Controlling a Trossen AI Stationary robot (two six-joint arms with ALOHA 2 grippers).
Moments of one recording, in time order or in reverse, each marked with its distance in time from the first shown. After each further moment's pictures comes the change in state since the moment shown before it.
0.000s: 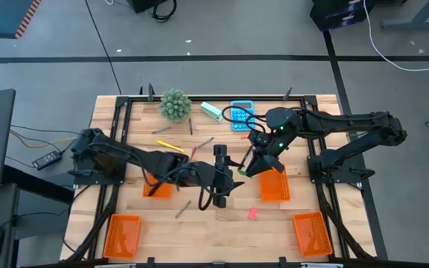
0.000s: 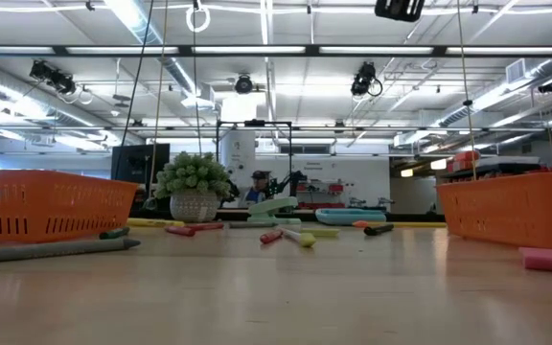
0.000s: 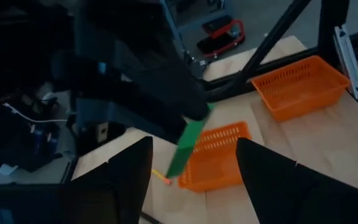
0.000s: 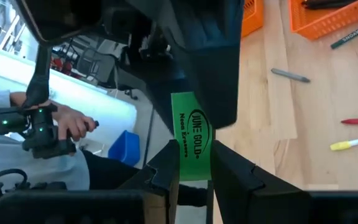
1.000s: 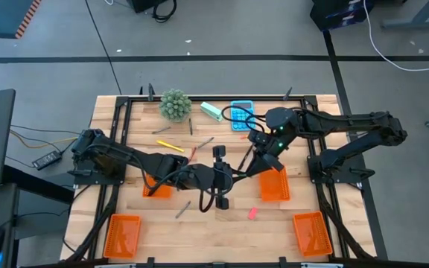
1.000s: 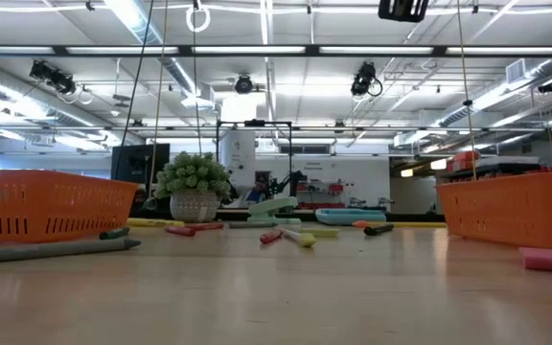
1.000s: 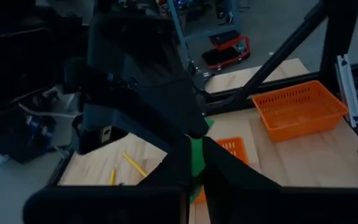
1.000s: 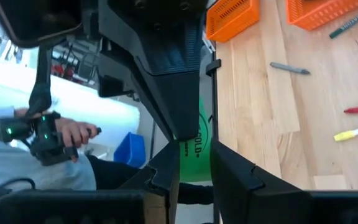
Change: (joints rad) left arm -0.007 0.005 0.000 0.039 -0.046 -0.108; right arm -0.002 0.000 -0.001 -0.006 0.001 0.070
